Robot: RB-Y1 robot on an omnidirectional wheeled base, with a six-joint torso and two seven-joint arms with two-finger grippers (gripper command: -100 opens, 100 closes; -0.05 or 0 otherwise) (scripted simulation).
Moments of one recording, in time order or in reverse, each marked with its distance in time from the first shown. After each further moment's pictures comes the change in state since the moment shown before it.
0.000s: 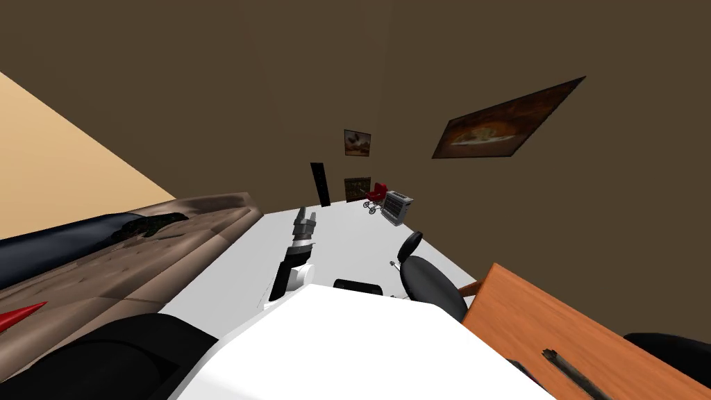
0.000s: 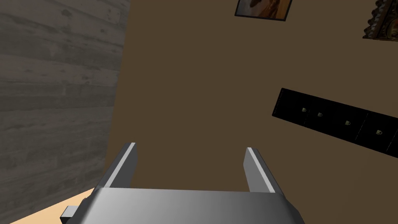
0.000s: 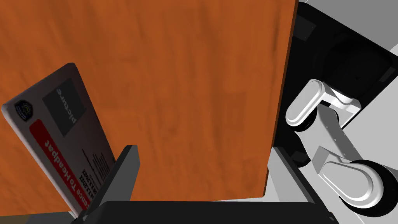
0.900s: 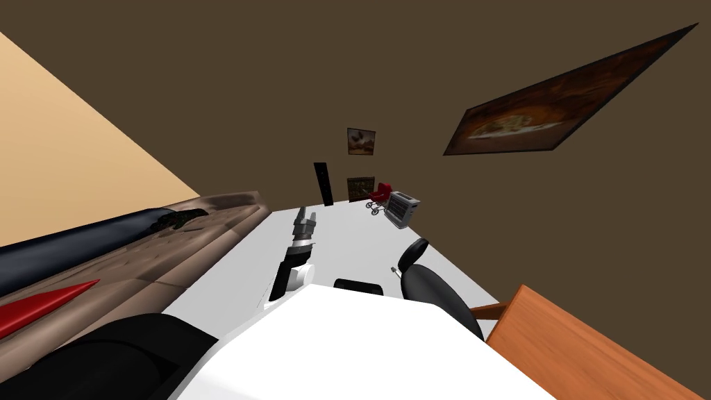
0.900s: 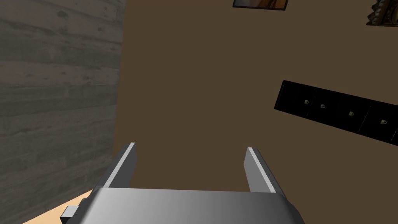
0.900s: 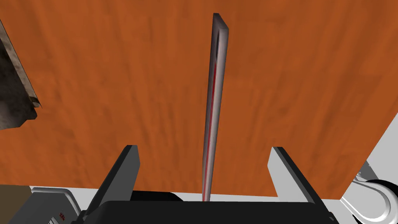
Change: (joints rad) left arm 0.000 0.000 0.000 0.000 0.000 0.000 0.000; right arm -0.061 0.043 -0.052 0.134 0.054 -0.035 0.072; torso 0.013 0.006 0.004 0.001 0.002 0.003
